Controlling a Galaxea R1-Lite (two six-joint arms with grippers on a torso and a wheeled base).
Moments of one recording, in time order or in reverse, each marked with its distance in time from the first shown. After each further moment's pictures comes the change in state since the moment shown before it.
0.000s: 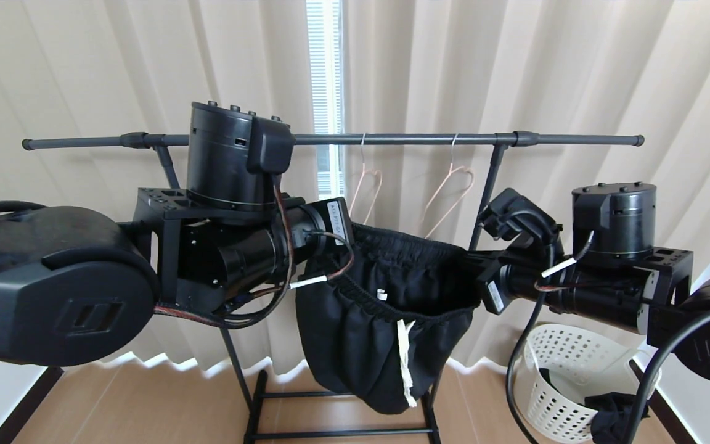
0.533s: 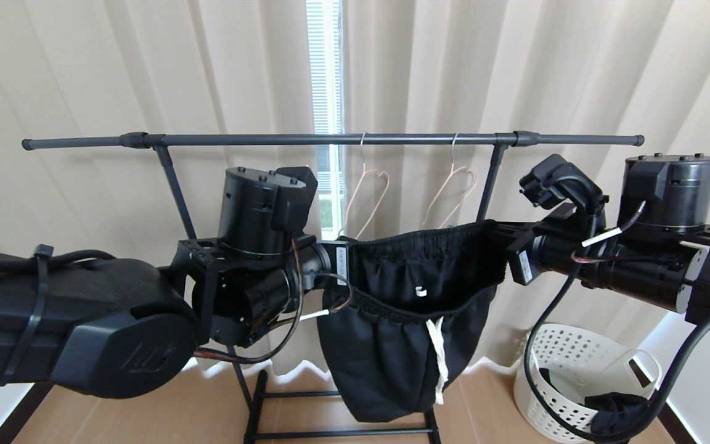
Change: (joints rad) left arm 0.013 0.066 0.152 -0.201 -0.001 0.195; right arm -0.088 -0.066 -0.026 0.000 0.000 0.000
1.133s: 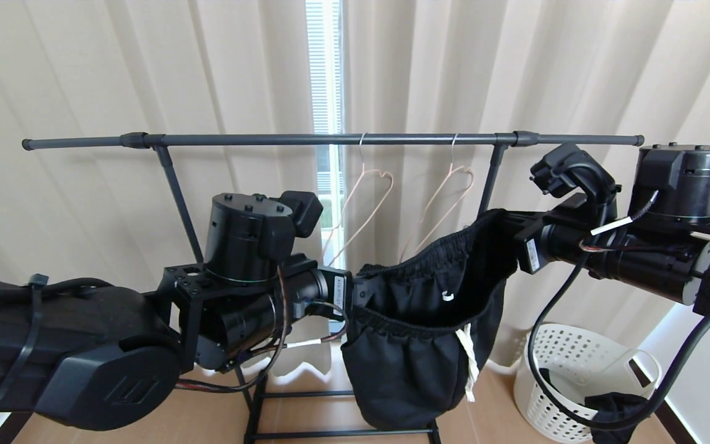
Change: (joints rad) left arm 0.011 -0.027 0.112 -0.064 -0.178 0.037; right arm -0.018 -0.009 -0.020 -0.002 -0.039 0.001
